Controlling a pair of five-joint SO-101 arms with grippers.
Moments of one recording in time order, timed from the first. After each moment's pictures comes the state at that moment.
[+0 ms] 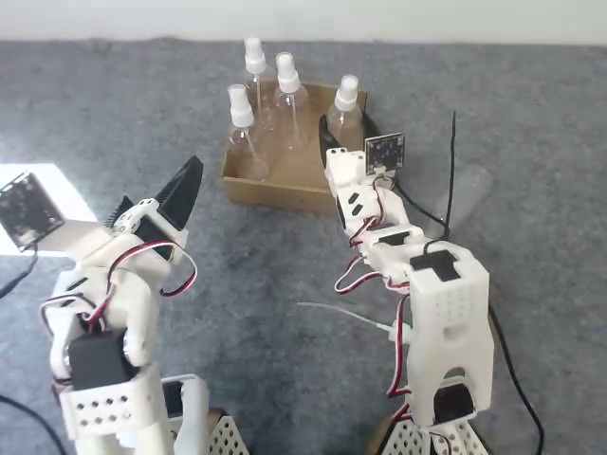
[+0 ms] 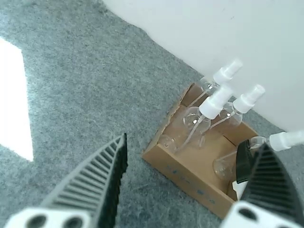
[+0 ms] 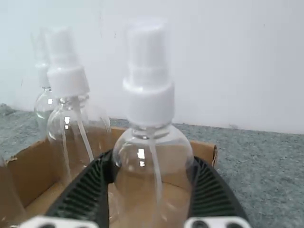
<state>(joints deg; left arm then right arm) -16.0 -71.3 53.4 61.0 32.7 -18.0 37.6 27.1 -55.0 -4.6</state>
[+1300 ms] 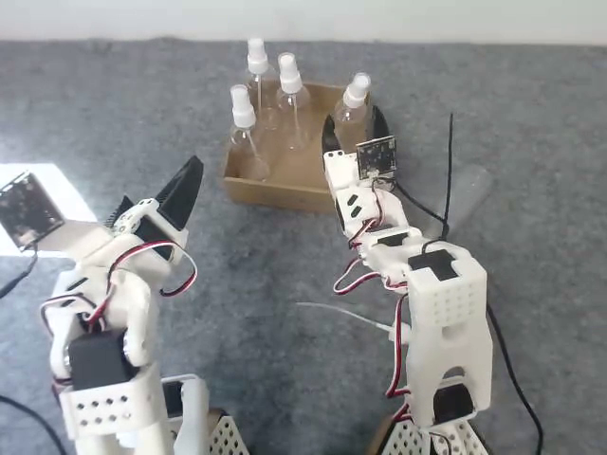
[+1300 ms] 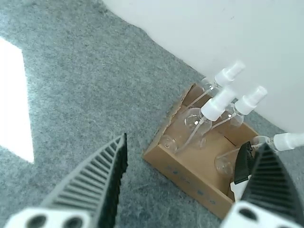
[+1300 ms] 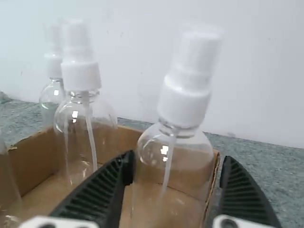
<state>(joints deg) -16.0 -71.3 53.4 61.0 32.7 -18.5 38.2 27.1 -56.4 0.7</state>
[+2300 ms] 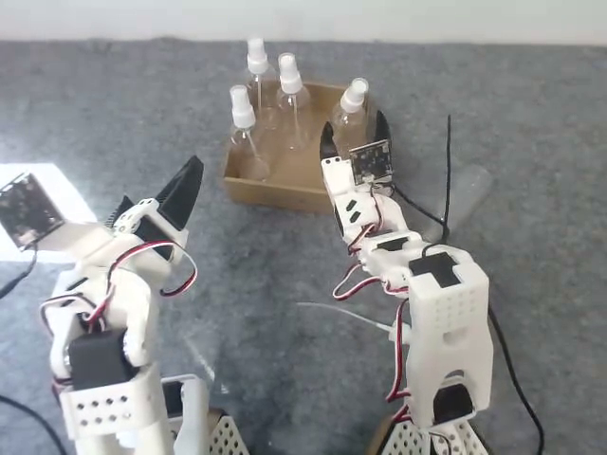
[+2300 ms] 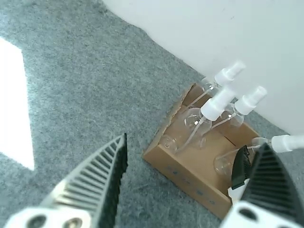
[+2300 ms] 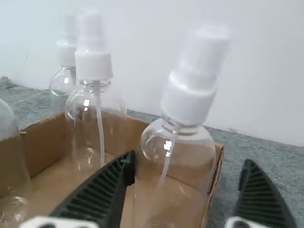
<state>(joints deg) -16.0 -71.3 53.4 61.0 32.7 -19.4 35.4 31.3 -55.3 3.3</state>
